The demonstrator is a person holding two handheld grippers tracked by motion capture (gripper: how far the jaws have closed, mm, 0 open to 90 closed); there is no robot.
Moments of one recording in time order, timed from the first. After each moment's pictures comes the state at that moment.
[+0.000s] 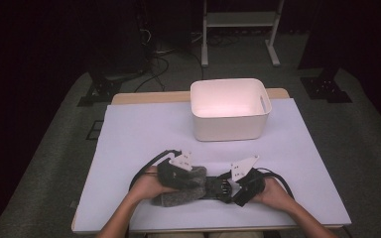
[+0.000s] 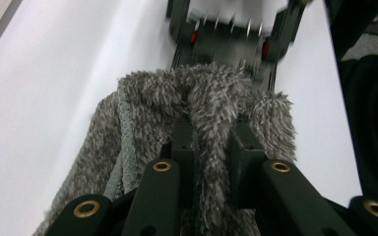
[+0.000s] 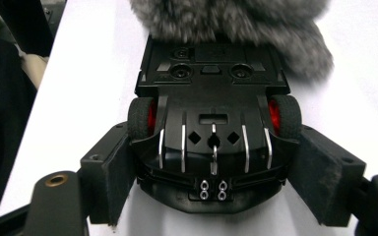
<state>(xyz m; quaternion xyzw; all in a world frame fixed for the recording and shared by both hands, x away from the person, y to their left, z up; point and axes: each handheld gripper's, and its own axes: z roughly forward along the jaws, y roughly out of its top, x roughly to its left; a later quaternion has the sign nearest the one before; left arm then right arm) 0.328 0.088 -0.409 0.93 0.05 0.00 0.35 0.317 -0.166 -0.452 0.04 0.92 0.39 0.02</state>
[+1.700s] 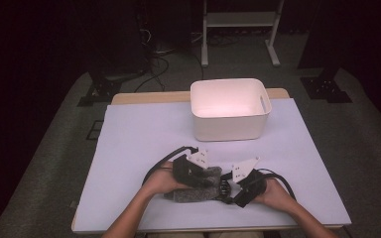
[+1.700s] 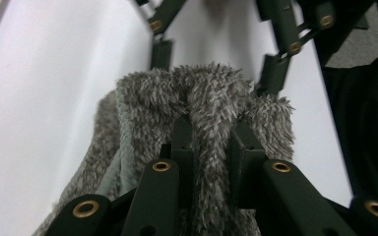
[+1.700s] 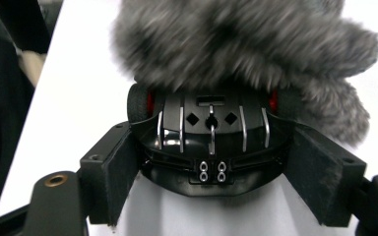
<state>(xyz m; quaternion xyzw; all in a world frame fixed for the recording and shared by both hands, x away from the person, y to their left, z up) 0.333 0.050 -0.401 0.94 0.01 -0.02 0.35 0.314 -0.169 -0.453 0.04 0.92 0.39 0.03</state>
